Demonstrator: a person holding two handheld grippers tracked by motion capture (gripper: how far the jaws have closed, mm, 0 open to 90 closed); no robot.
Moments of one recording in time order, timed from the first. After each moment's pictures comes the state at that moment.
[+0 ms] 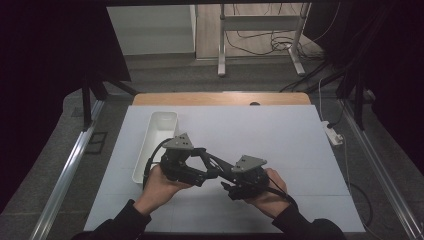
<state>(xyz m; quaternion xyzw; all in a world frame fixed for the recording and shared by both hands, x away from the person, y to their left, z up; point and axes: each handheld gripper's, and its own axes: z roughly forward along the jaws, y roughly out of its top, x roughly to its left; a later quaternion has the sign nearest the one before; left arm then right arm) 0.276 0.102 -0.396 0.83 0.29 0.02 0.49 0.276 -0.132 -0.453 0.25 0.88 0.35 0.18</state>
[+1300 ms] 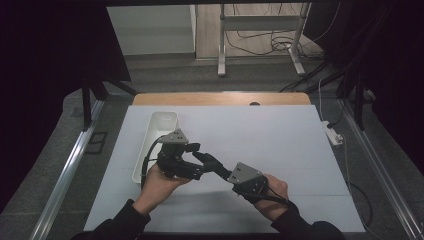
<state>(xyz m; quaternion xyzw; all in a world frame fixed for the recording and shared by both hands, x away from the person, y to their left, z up) 0.284 0.113 -0.397 0.80 0.33 0.04 0.49 0.259 -0.127 -0.449 0.18 0.89 0.34 0.25</state>
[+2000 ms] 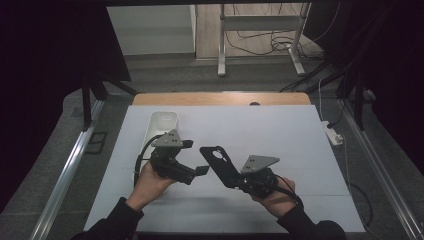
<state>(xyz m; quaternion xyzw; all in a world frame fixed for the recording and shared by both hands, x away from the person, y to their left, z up) 0.284 0.129 -0.397 0.82 0.27 0.06 0.49 0.274 -0.155 -0.440 0.22 0.88 0.40 0.12</state>
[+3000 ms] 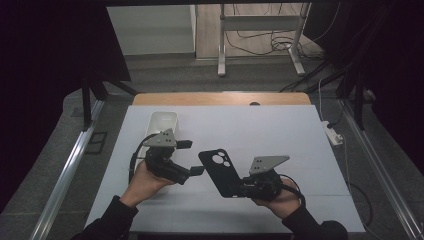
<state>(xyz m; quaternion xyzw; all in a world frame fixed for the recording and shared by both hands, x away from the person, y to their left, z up) 0.282 0.140 -0.393 0.82 0.25 0.05 0.51 0.270 -0.166 -0.437 0.19 0.87 0.46 0.01</state>
